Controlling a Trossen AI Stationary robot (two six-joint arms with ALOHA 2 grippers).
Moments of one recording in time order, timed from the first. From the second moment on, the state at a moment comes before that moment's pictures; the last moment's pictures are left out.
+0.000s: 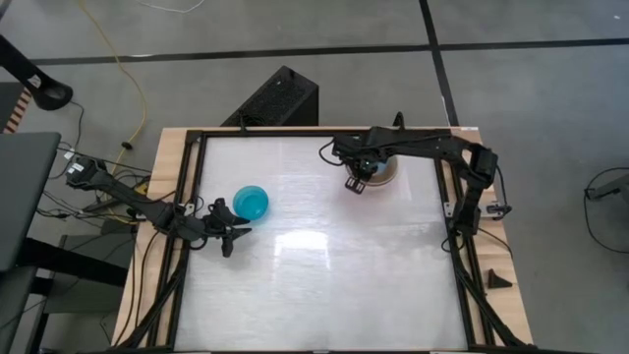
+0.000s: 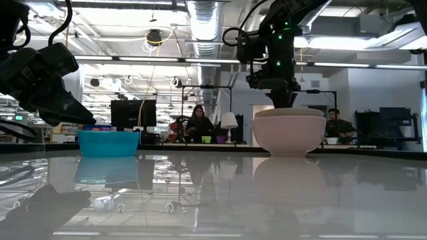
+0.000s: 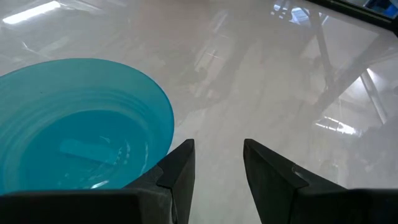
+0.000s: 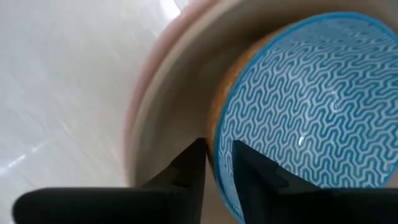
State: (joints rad) left arm -0.43 0.52 0.02 0.06 -0.58 -0.54; right arm -0.39 1.78 1.43 -1.11 0.18 0.16
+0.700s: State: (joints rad) left arm -0.43 0.52 0.02 0.06 -0.58 -0.54; right arm -0.37 1.78 1.66 -1.27 0.18 0.20
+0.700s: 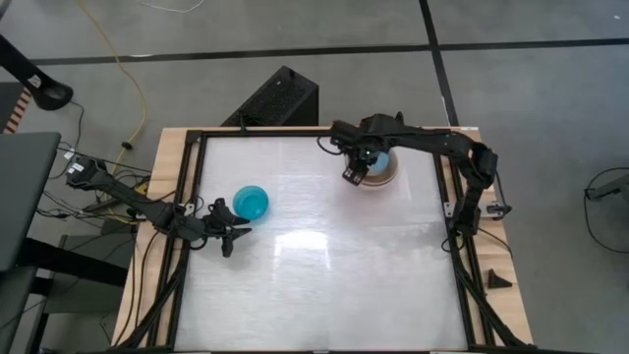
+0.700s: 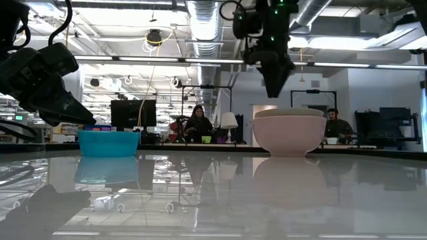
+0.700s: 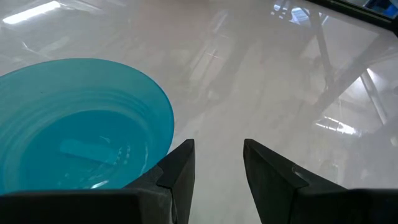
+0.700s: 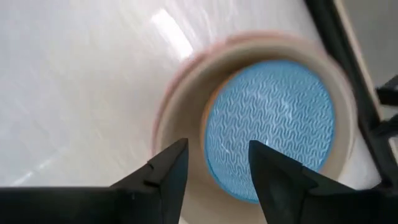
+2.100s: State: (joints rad) left arm -0.43 0.52 0.02 0.06 -0.58 -0.54; right arm -0.01 2.31 1.73 0.09 0.14 -0.44
